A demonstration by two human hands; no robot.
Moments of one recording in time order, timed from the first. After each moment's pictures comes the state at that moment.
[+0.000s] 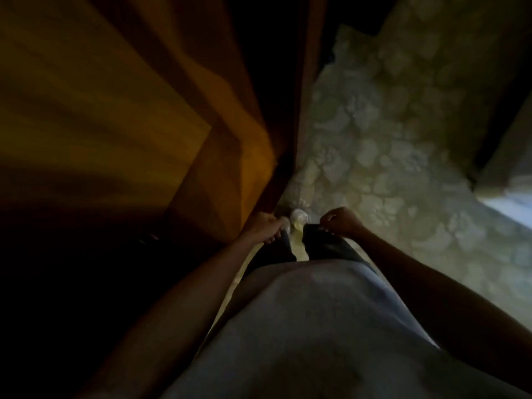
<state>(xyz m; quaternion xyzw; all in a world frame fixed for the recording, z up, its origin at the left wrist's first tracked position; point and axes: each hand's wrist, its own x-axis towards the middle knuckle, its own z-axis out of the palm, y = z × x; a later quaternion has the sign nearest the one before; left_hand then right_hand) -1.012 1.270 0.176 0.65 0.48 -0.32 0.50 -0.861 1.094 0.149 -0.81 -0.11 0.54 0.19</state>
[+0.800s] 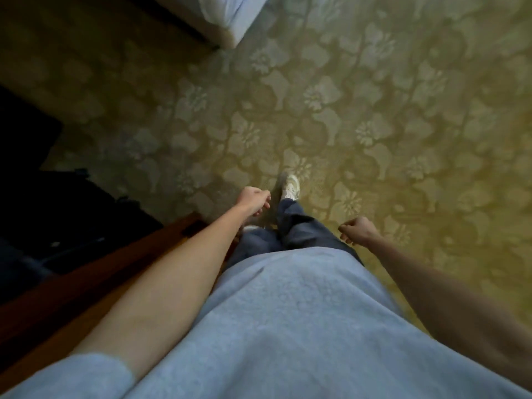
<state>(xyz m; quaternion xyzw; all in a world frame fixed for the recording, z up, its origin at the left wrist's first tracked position) -0.887 1.008 0.132 0.79 0.00 -0.57 0.20 -1.153 0.864 0.112 -0.59 0.58 0.35 0.44</state>
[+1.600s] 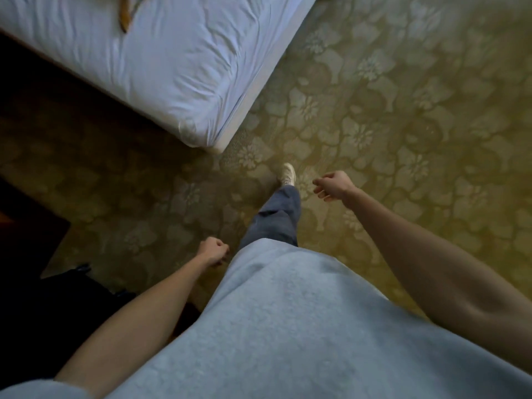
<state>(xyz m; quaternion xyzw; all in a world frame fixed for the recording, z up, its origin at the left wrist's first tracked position) -0.691 0.790 0.110 0.85 -0.06 -0.53 0.03 -0.858 0.463 0.126 -0.58 0.57 0.16 0.57</state>
